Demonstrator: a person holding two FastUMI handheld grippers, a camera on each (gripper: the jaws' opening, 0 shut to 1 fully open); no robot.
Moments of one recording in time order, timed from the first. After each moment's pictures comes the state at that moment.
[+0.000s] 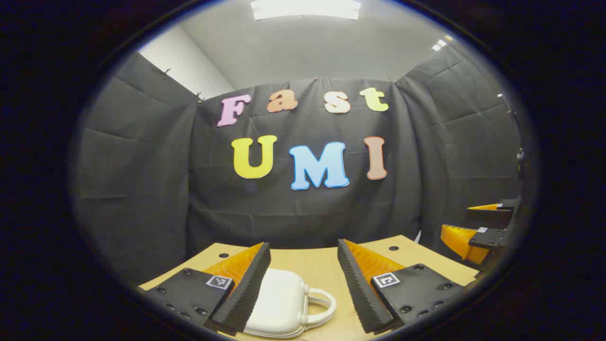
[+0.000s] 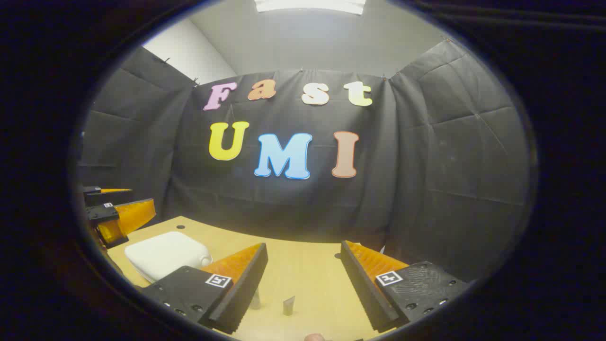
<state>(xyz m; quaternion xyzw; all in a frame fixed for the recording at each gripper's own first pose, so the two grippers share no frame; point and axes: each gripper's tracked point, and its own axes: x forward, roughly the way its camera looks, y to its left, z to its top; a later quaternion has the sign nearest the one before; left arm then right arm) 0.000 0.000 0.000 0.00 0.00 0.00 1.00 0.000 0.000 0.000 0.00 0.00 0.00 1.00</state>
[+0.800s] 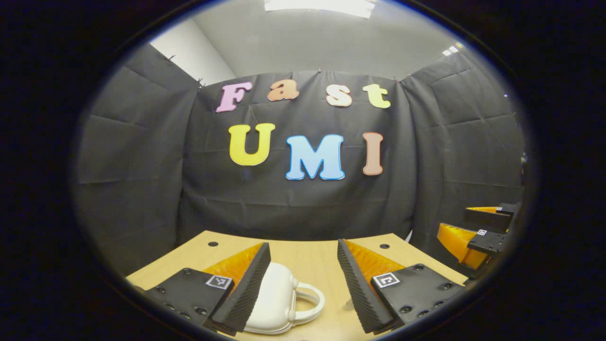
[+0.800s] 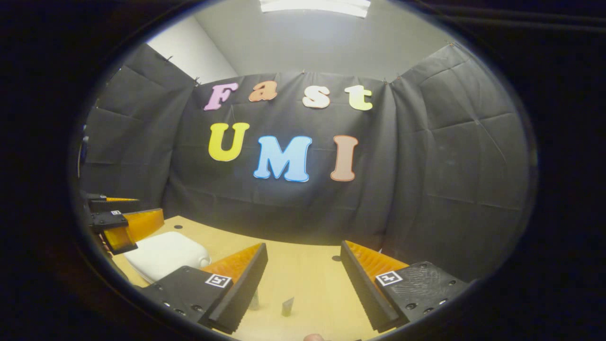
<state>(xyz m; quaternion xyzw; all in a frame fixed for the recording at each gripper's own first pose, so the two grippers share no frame) 0.006 0.000 -0.019 -0.03 0.03 -0.01 1.00 -0.001 0.008 0.004 -0.01 -0.01 0.00 1.00</state>
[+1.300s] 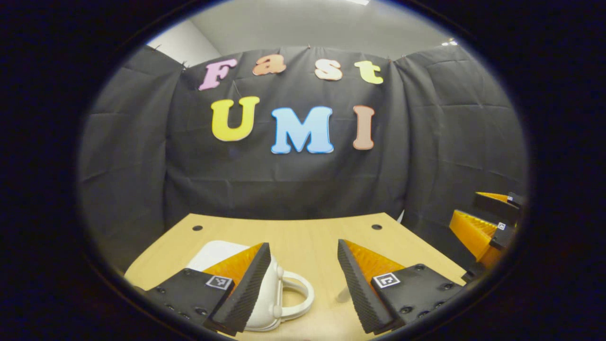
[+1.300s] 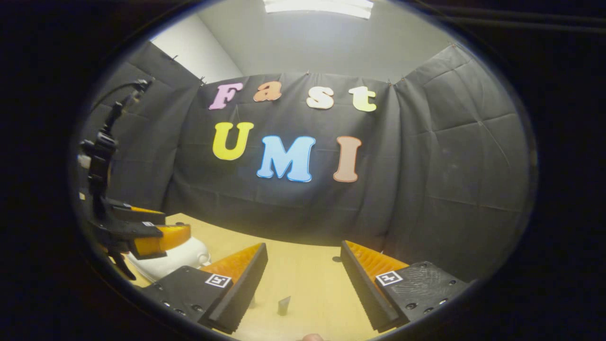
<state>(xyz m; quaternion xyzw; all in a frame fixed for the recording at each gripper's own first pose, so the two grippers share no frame) 0.069 -0.035 -0.094 -0.05 0.16 -0.05 0.98 -0.001 -0.003 -0.003 -0.02 -0.02 0.02 1.00</state>
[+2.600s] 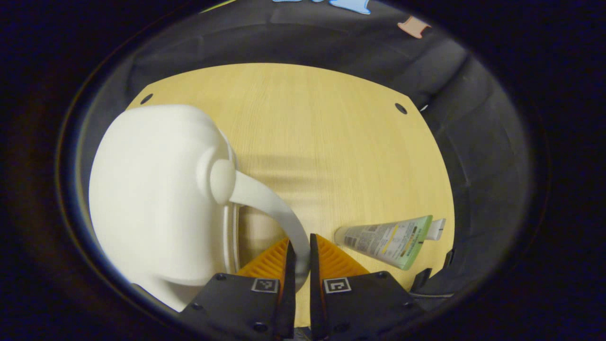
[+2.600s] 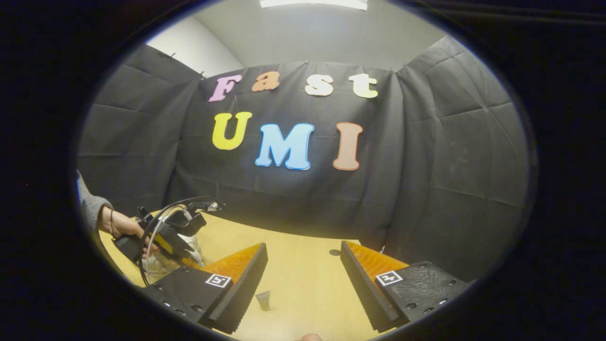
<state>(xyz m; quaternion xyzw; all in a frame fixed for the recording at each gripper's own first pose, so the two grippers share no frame) 0.127 -0.052 -0.326 -0.10 0.58 -0.08 0.80 0.023 -0.042 -0.029 -0.02 0.01 0.05 1.00</state>
